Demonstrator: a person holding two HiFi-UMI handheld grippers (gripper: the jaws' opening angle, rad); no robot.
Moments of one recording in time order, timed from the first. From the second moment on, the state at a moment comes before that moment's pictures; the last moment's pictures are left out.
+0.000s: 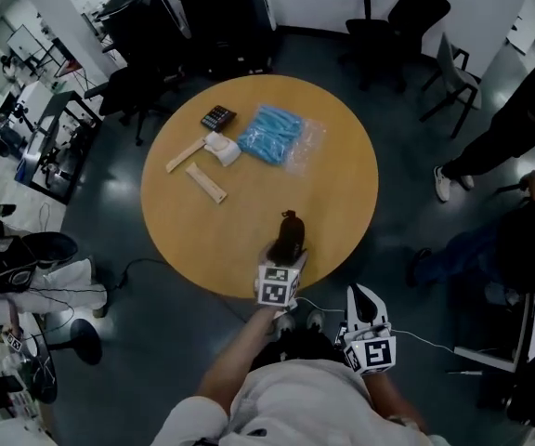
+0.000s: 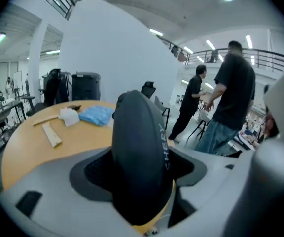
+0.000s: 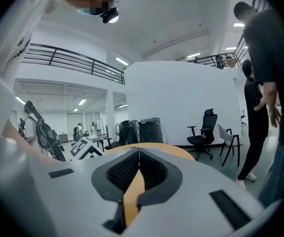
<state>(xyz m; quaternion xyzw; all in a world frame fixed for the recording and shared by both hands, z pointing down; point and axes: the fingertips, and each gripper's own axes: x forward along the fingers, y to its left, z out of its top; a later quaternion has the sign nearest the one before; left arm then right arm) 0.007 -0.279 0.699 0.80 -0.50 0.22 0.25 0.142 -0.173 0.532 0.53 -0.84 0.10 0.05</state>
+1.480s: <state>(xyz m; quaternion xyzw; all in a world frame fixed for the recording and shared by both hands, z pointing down) -0.020 -0.156 0.502 0.84 -0.55 0.00 0.05 0.082 -0.161 0.500 0.49 -0.87 0.04 0.04</state>
